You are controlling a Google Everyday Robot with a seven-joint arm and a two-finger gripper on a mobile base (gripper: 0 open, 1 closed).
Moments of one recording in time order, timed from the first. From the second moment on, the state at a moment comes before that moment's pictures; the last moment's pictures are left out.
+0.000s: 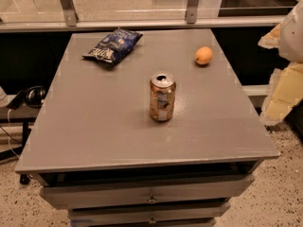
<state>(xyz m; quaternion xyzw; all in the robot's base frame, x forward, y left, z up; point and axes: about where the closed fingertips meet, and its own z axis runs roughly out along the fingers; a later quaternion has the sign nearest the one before) 0.438 -0.217 0.976 -0.60 0.78 -0.03 0.16</state>
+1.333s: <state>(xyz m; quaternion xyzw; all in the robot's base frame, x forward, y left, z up) 0.470 -0.165 0.919 -0.60 0.76 0.09 0.25</state>
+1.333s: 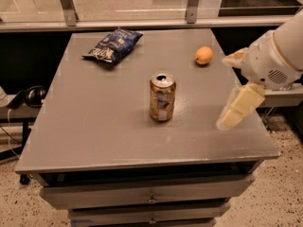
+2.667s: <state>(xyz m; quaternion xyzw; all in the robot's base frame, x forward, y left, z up) 0.507 -0.038 0.882 -0.52 0.63 0.34 0.47</state>
